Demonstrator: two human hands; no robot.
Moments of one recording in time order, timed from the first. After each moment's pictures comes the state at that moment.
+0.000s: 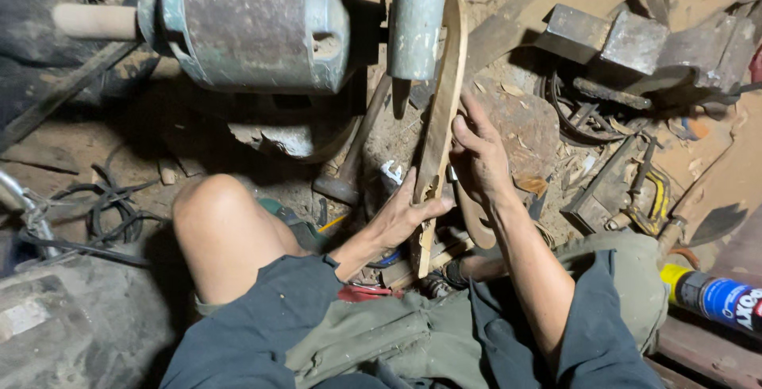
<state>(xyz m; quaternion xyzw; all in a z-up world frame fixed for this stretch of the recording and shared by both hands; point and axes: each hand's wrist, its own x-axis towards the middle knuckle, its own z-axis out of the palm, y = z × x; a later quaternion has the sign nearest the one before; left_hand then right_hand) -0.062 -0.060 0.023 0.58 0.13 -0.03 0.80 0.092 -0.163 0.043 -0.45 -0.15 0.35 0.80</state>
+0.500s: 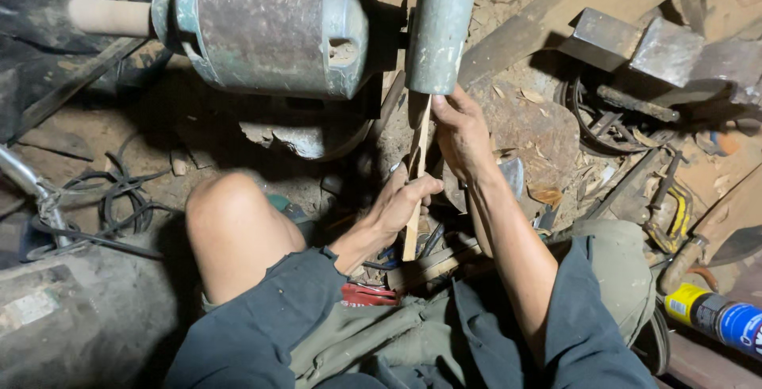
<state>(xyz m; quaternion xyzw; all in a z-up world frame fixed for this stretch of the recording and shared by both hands) -0.043 -0.033 0.026 0.50 0.30 -0.05 0.81 0.118 -0.092 0.019 -0.46 -0.16 0.36 0.80</state>
